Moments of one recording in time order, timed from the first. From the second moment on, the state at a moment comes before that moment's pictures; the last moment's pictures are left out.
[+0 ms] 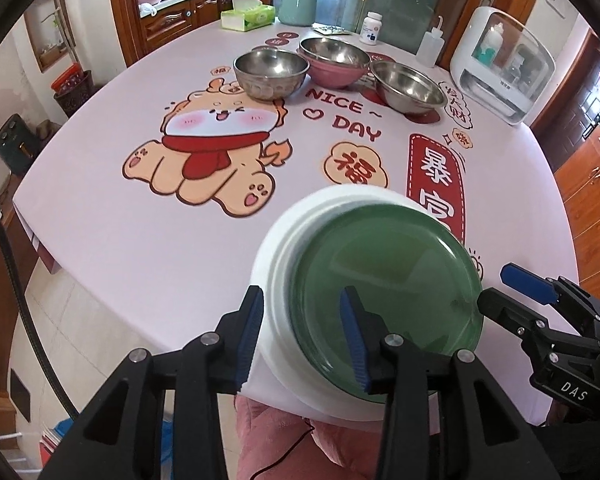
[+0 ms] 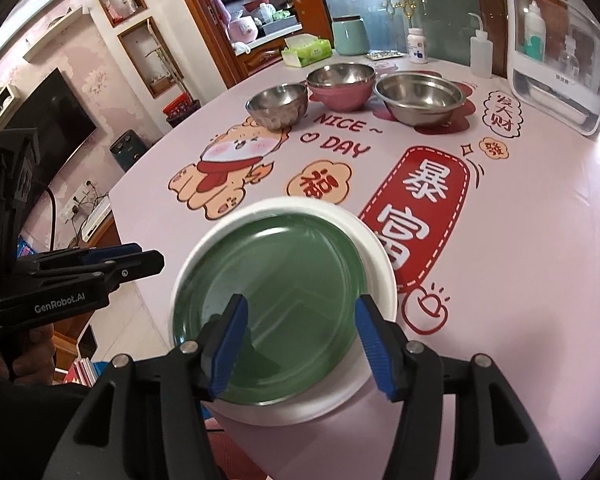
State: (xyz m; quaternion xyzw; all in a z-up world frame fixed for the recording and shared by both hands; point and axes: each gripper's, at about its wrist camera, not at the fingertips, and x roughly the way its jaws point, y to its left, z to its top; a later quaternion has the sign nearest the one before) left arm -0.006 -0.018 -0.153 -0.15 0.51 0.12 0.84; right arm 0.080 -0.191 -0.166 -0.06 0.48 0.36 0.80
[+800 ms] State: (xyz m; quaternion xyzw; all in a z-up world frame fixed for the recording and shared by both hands) left arm 0.052 0.086 -0.128 -0.06 0.50 0.00 0.86; right arm 0.074 -0.134 -0.154 0.04 0.45 0.18 0.87
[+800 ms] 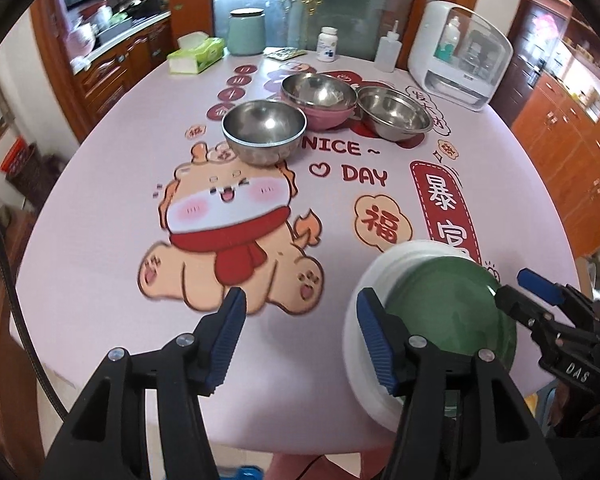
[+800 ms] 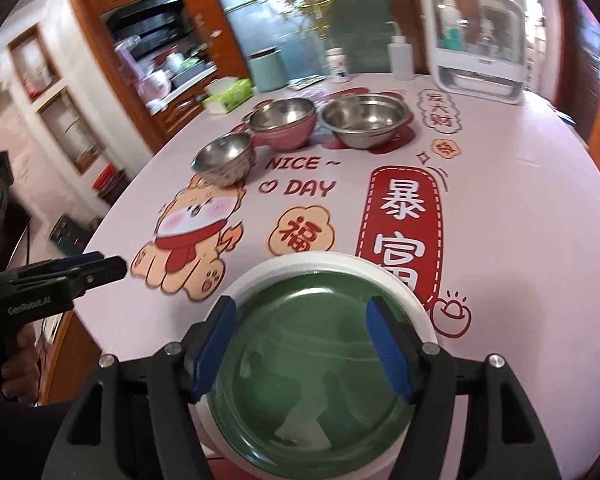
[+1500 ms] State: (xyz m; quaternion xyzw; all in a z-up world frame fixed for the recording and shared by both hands) left arm 0.142 0.101 -0.087 -0.03 0.51 -0.06 0.86; right arm 0.147 -0.176 -0.105 0.15 0.46 0.02 0.87
